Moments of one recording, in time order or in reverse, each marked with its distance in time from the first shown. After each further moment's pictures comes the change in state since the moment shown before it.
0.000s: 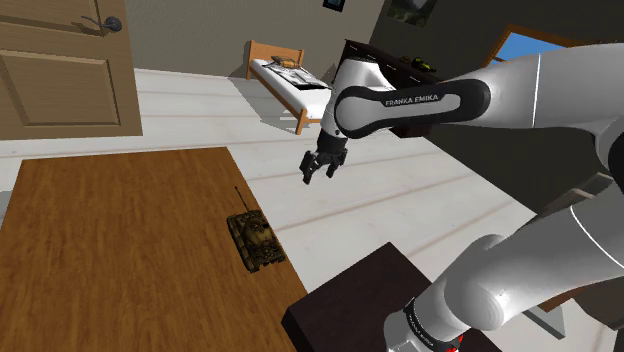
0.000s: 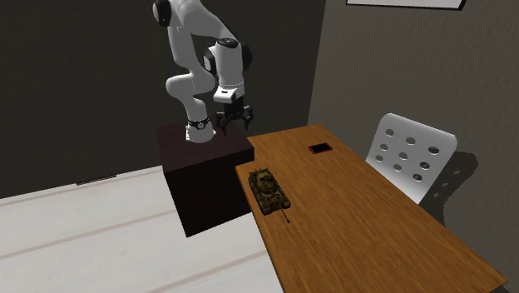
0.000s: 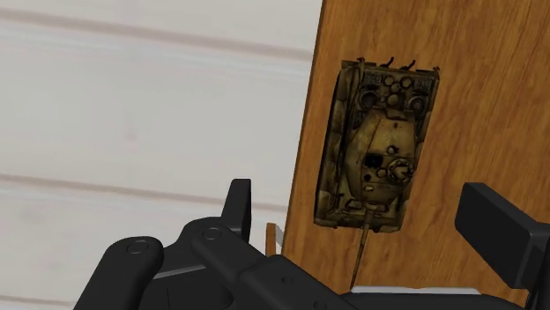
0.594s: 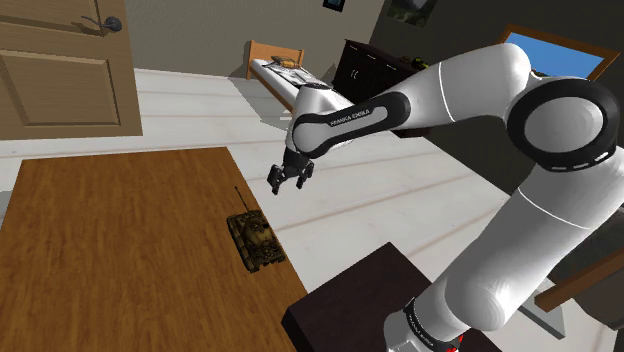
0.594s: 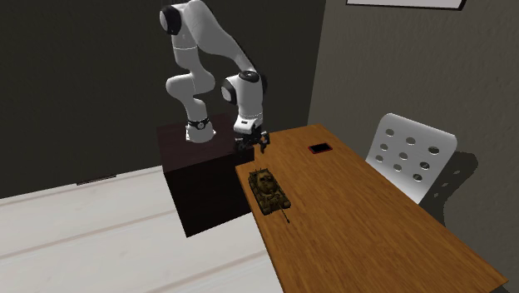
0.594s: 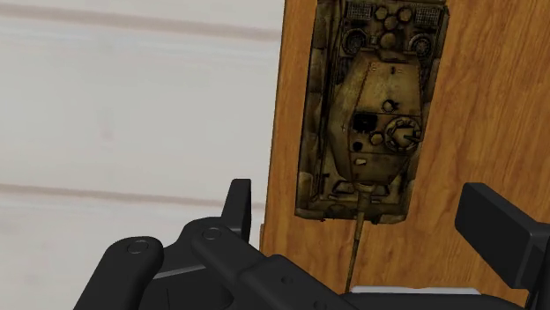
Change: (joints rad) arm 0.020 0.355 0.040 0.151 -0.034 0.193 0.118
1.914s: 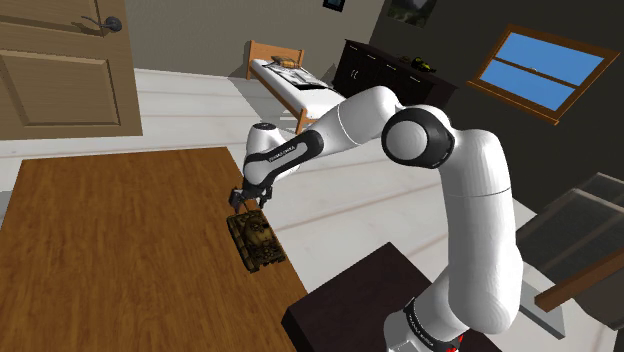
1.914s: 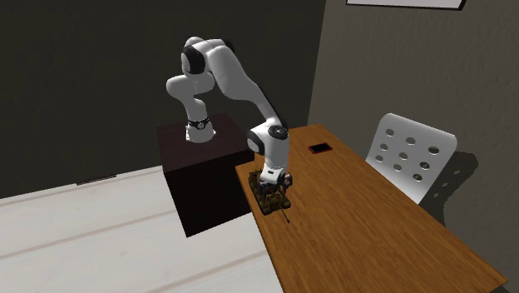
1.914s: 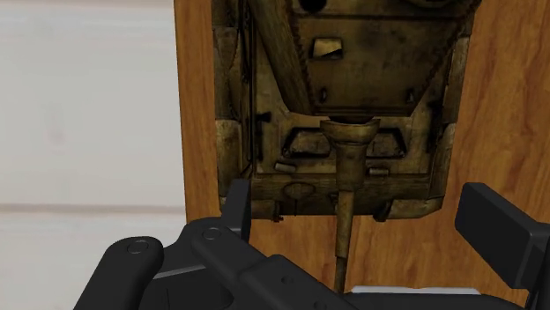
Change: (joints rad) arm 0.084 0.606 -0.028 0.444 -0.072 0.145 0.146
